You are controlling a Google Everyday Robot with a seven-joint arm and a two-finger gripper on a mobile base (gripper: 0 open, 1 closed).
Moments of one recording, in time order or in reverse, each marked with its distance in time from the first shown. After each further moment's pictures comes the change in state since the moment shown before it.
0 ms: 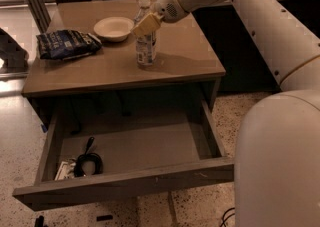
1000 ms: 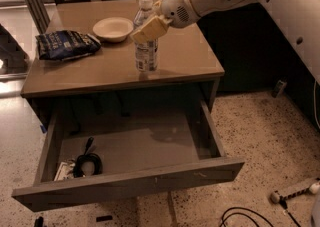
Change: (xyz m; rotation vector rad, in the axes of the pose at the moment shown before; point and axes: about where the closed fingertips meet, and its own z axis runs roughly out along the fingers) arm -0.019 0.084 -0.049 -0.050 -0.079 -0.089
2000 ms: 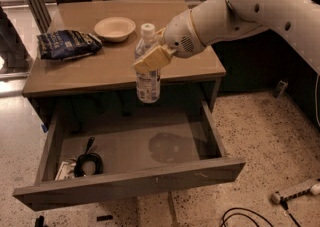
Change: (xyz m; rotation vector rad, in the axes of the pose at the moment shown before) arm 0.034 0.072 0.000 -0.052 0.015 0.070
